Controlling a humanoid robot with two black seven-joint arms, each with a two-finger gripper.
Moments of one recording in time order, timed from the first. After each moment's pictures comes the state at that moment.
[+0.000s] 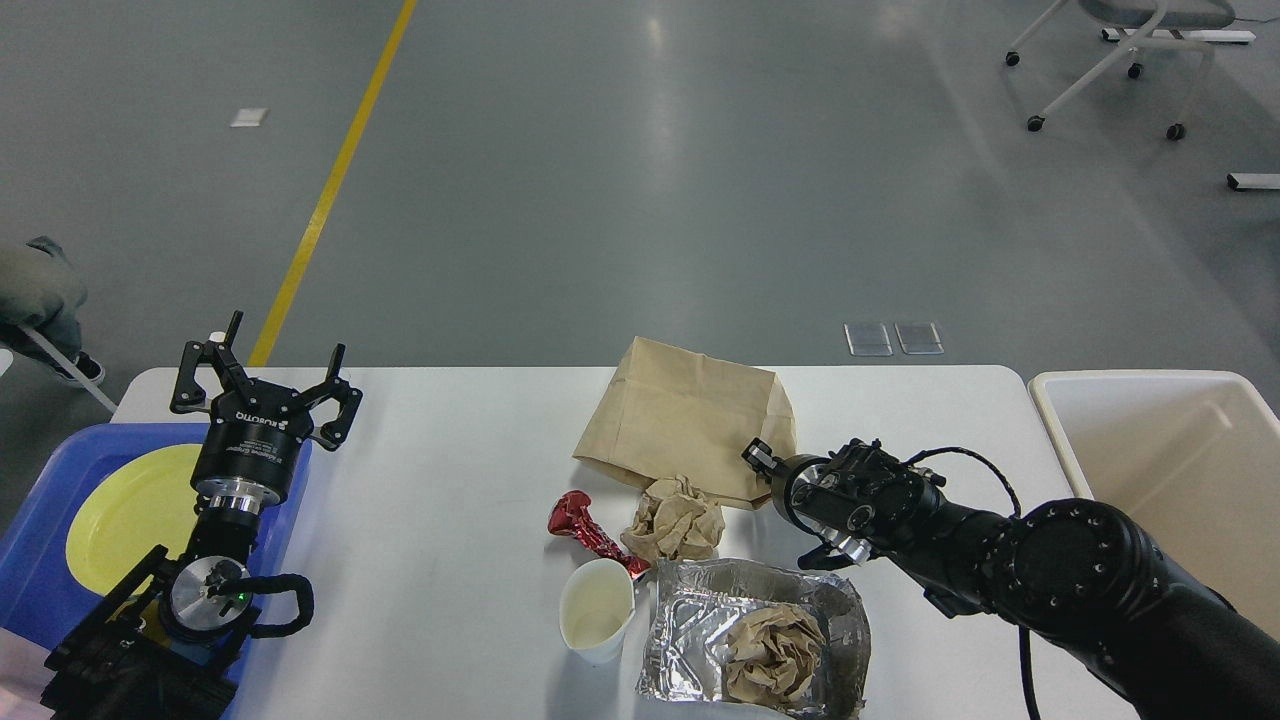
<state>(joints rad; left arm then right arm) -0.33 0.19 -1.25 -0.78 0.08 -0.53 -0.34 0.97 0.15 -0.70 0.38 0.06 -0.10 -0.17</state>
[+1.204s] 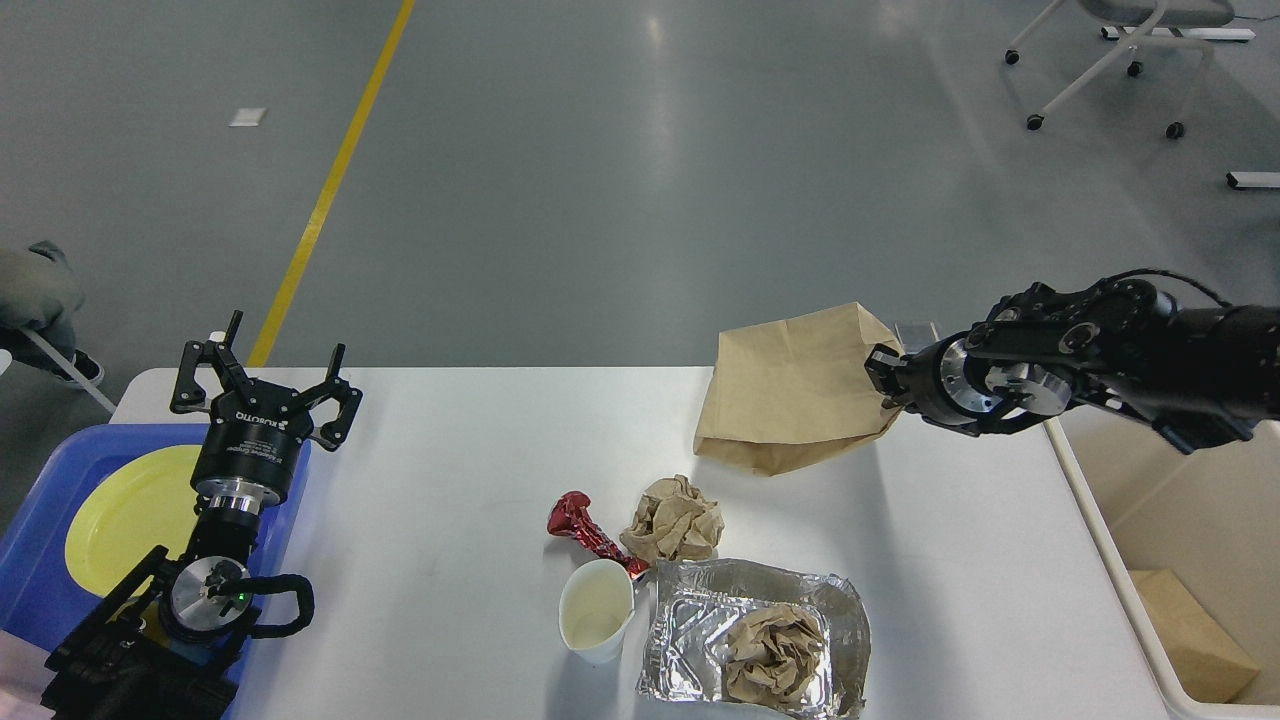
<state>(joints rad) -0.33 0.19 -1.25 -0.78 0.08 -0.53 -0.34 1.57 -0.33 -0.93 1.04 0.10 0.13 -0.25</state>
